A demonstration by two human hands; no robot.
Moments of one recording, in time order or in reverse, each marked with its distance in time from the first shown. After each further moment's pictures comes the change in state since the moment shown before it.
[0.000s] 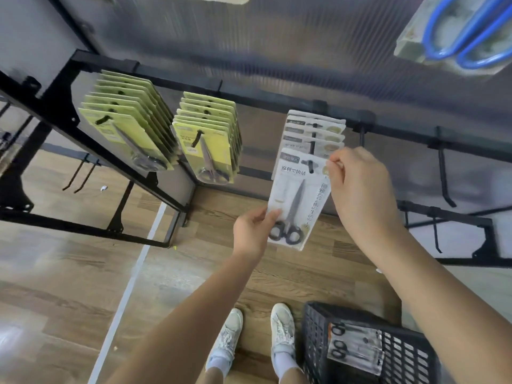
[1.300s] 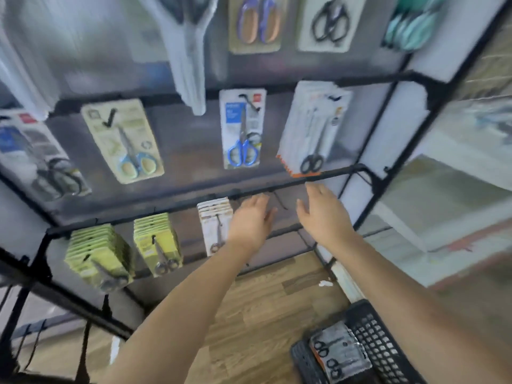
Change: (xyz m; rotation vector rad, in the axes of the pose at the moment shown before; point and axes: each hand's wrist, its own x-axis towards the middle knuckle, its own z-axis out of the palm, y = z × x) left_hand -0.167 0.163 0.019 0.933 -0.366 1.141; right_hand -0.135 -0.047 -0.183 -0.265 0.163 0.465
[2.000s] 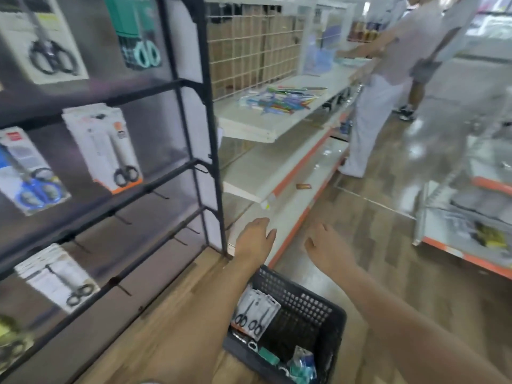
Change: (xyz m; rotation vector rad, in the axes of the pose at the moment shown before) left_hand -0.124 0.277 0.145 -0.099 -0.474 0.416; right_hand -0.288 0.234 -0.087 0.046 0.009 0.728
